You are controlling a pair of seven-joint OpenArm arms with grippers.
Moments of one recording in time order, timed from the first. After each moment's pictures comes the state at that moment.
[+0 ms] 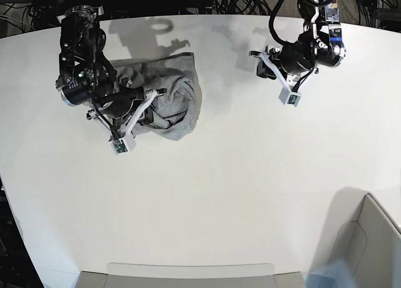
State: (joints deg) left arm 16.6 -7.8 -8.9 108.1 -29.1 -16.1 71.4; right arm 0.0 14.7 -6.7 119.7 28.5 0.4 -80.1
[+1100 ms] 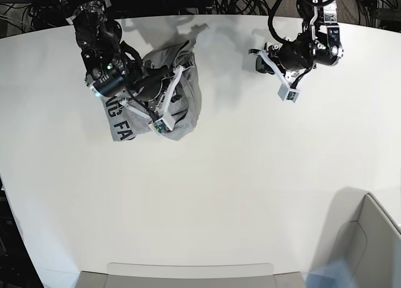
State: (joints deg) left arm 16.5 -7.8 -8.9 104.6 -29.3 -16.1 71.1; right arm 0.8 14.6 -21.5 115.4 28.7 0.5 -80.1
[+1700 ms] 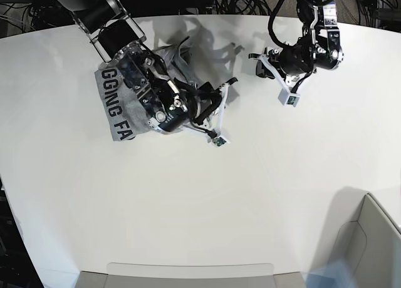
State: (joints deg) left arm 15.0 -7.8 -8.9 104.3 -29.2 -16.1 71.1; right arm 17.2 4.4 -37.1 90.9 28.5 0.6 -78.7
